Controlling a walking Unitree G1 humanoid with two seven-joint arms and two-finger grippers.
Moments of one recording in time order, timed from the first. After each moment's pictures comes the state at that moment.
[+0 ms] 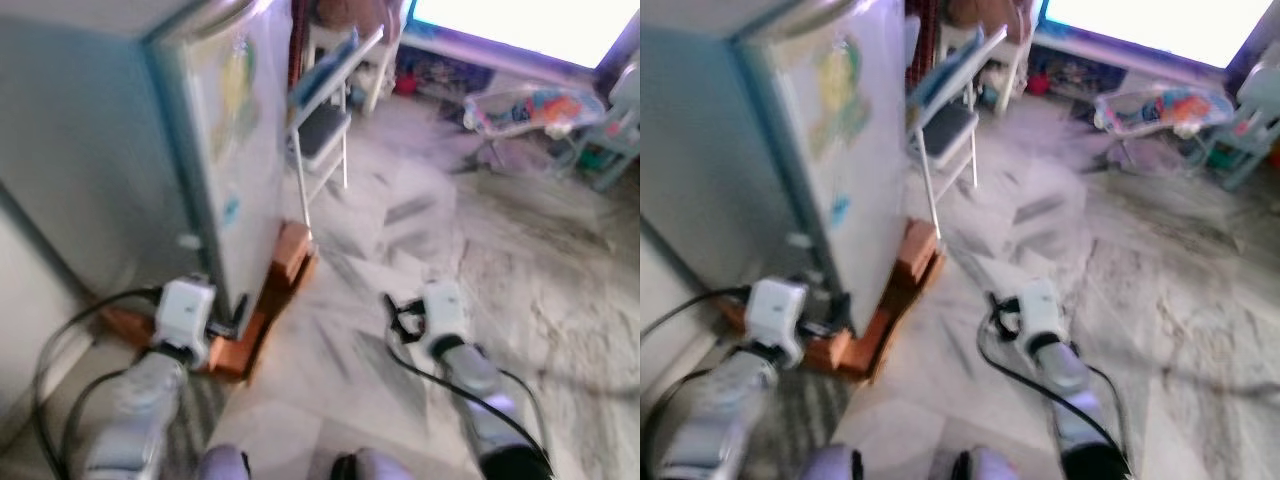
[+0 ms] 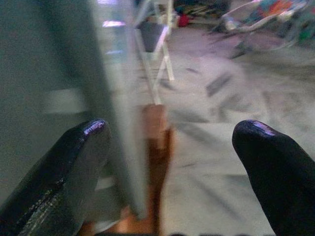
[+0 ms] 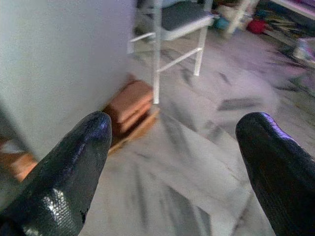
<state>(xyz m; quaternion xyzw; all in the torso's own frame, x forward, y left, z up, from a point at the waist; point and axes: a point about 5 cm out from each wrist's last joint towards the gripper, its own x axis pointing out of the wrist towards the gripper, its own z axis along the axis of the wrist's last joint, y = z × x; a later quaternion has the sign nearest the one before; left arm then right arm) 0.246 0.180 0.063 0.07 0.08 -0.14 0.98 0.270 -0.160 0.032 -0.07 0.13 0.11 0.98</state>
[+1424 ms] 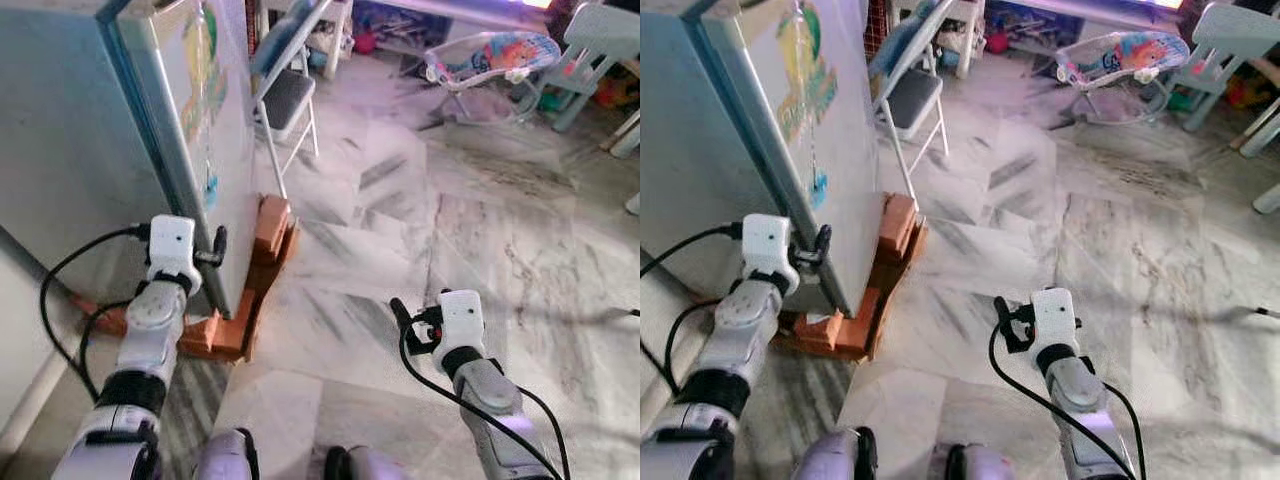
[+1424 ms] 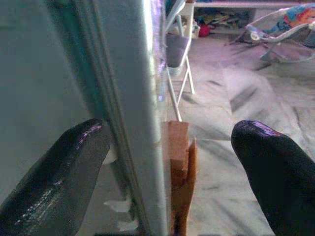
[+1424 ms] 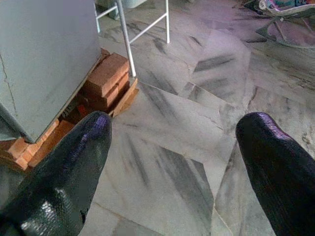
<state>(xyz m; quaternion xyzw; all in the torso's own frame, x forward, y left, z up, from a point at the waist) 0.333 0.194 0.084 0.07 0.03 -0.02 1.00 0.246 -0.172 0.042 -0.04 0.14 0.08 0.99</state>
